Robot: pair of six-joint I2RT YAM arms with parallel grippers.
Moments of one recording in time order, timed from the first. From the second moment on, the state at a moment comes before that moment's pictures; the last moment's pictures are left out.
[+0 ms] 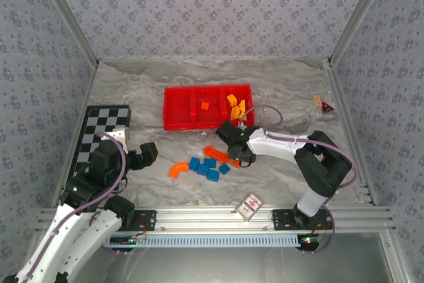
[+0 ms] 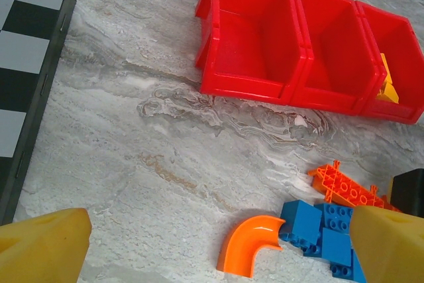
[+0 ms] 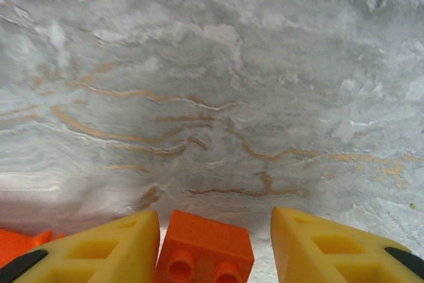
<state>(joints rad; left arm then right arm) -0.50 0.44 0.70 -0.89 -0.16 -0.58 0.83 1.67 0.96 -0.68 0.26 0.99</state>
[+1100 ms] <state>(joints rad) -0.50 0.48 0.70 -0.89 -0.20 -0.59 0.72 1.68 1.37 -0.76 0.14 0.61</state>
